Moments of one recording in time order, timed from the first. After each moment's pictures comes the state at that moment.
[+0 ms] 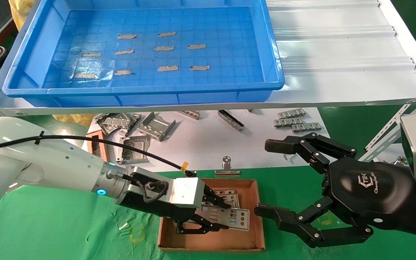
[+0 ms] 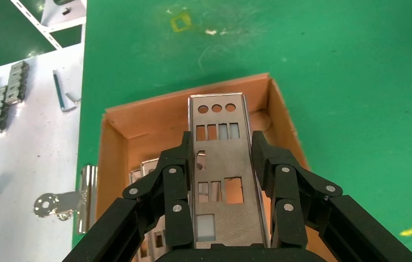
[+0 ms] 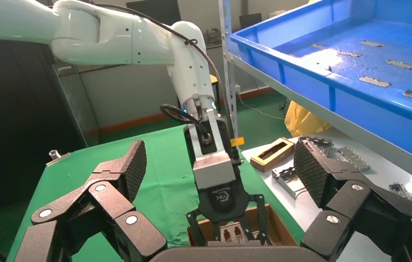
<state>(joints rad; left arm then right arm) -1.60 1.23 1.01 -0.54 1.15 1.40 0.40 1.07 -0.54 -0.41 1.21 -0.61 -1.40 0.10</state>
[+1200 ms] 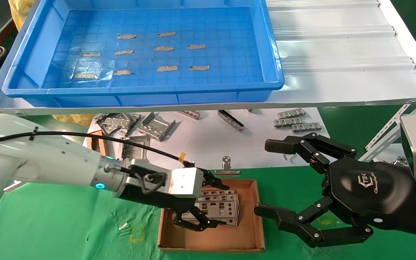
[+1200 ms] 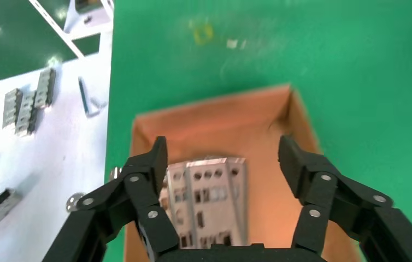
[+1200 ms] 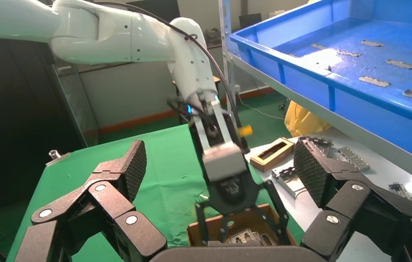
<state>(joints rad) -1.61 1.21 0.97 -0.46 1.10 1.42 0.40 1.07 -0.54 -0.41 1.21 -0.61 -1.40 0.10</state>
